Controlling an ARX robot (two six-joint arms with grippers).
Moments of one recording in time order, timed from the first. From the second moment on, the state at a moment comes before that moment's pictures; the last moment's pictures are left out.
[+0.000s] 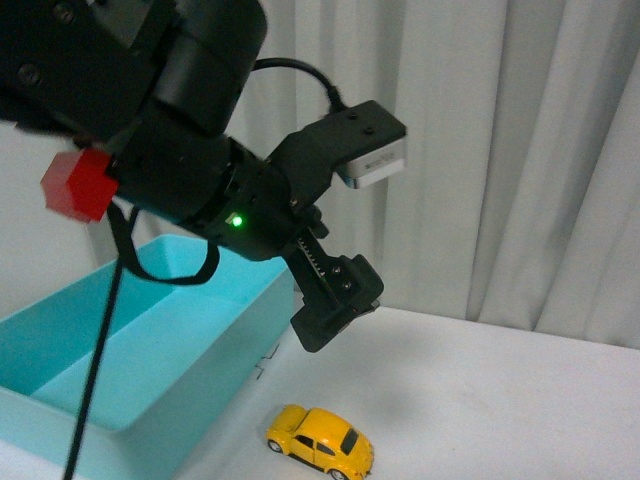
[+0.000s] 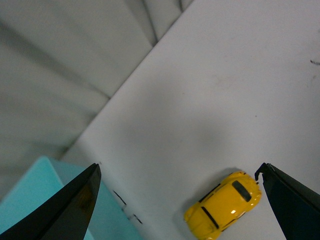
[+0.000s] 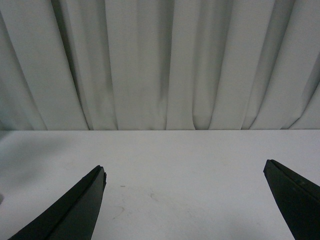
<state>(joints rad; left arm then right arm) -0.24 1.64 1.03 -0.07 0.19 0.68 0.00 0.00 0.01 0.00 0.00 -0.01</state>
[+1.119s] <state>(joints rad) -0.40 2.09 1.25 -0.40 -0.20 1.25 0.00 0.00 0.01 0.00 0.00 -0.01</state>
